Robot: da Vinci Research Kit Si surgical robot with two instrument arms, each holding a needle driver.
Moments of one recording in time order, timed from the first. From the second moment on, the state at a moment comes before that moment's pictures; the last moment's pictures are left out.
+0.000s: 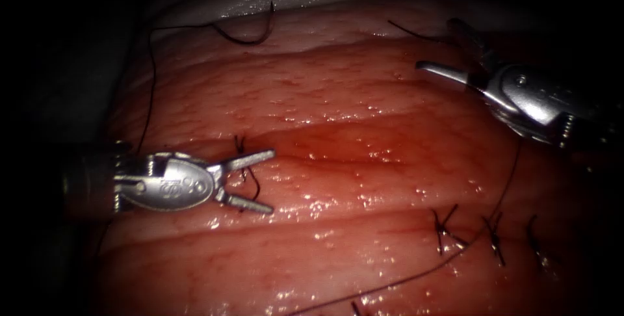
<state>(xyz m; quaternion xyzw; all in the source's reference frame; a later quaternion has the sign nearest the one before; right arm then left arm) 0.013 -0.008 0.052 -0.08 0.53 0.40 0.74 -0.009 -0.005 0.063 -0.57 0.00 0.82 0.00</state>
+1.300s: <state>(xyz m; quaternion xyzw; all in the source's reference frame) 0.016 -0.010 0.056 -0.06 0.51 0.39 0.76 -0.008 -0.005 0.063 -0.60 0.01 0.80 -0.06</state>
